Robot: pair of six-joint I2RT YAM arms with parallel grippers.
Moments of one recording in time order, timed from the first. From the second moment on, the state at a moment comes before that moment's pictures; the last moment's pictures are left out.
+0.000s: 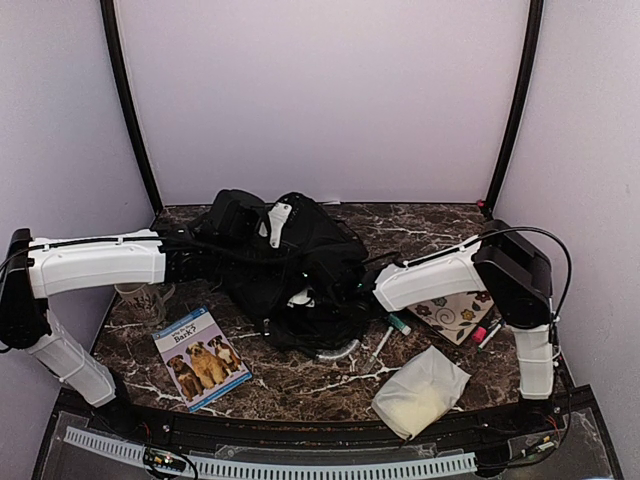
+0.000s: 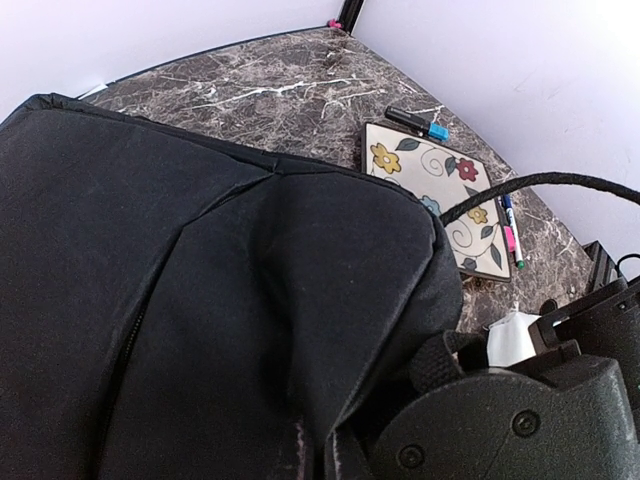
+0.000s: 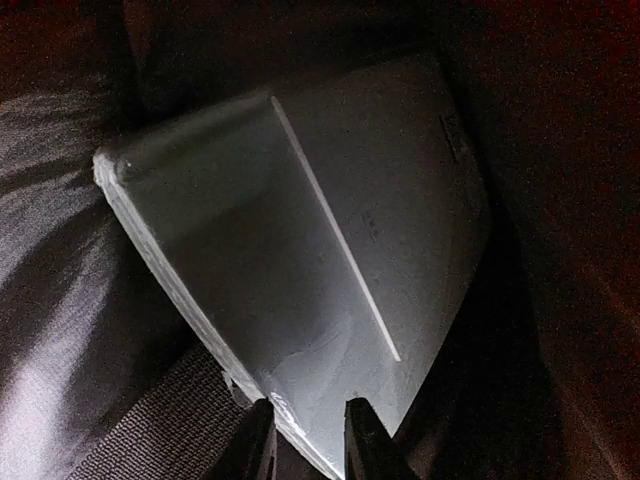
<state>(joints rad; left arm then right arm) -0.90 1.50 1.13 -0.21 0.03 -0.31 1.05 2.09 1.35 0.00 0.42 -0.72</state>
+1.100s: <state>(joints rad) -0.92 1.55 1.19 -0.31 0.01 -0.28 1.06 1.72 1.08 -0.40 -0.10 -0.50</state>
